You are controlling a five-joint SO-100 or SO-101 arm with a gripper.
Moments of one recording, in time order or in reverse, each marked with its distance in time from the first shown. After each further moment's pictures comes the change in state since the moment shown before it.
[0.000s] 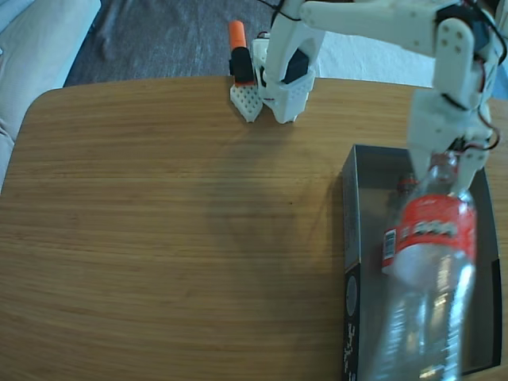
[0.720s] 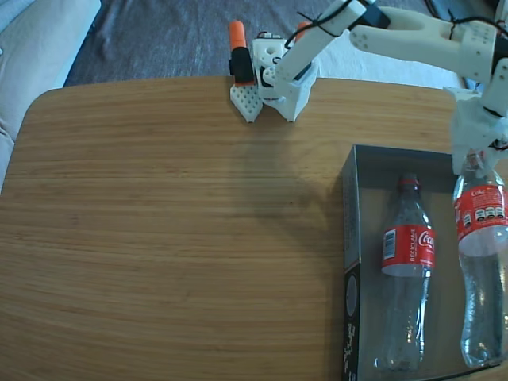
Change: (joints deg) arm -16.9 -18.3 -10.0 -2.0 4.8
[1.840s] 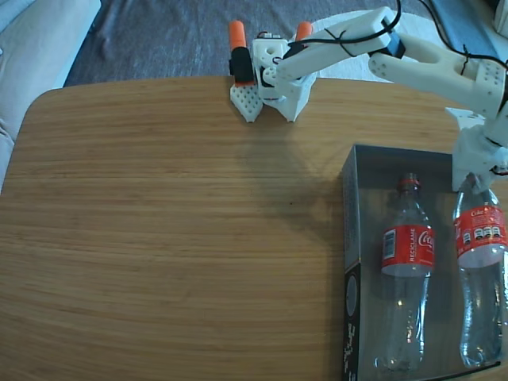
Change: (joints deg) arm -1.3 -15.0 -9.7 -2.5 0.0
